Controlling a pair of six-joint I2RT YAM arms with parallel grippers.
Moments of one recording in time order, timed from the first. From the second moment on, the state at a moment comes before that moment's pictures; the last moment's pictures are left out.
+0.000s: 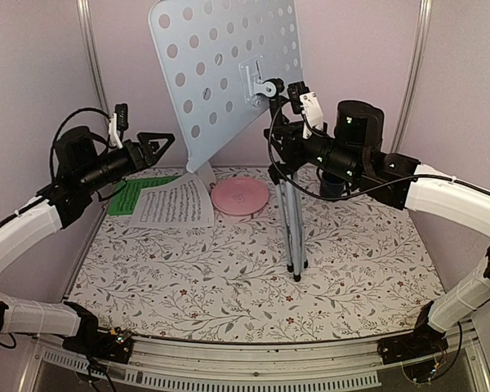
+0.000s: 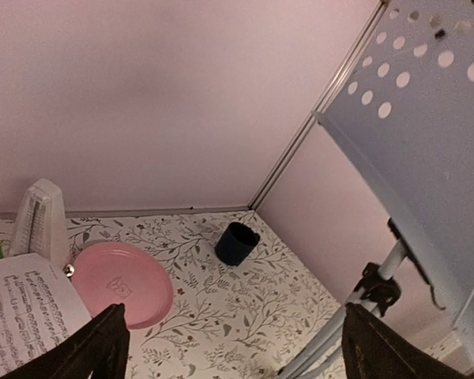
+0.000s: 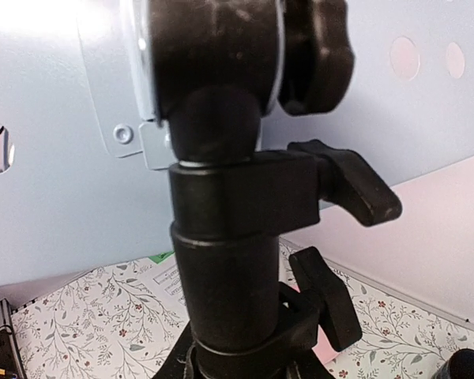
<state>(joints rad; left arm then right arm) -0.37 1.10 0.97 0.17 0.37 -0.56 0.91 1.46 1.36 0.07 0.14 0.05</state>
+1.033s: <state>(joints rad) -0.85 1.56 0.59 0.93 0.17 -0.18 0.86 1.35 1.02 0.66 0.04 0.13</state>
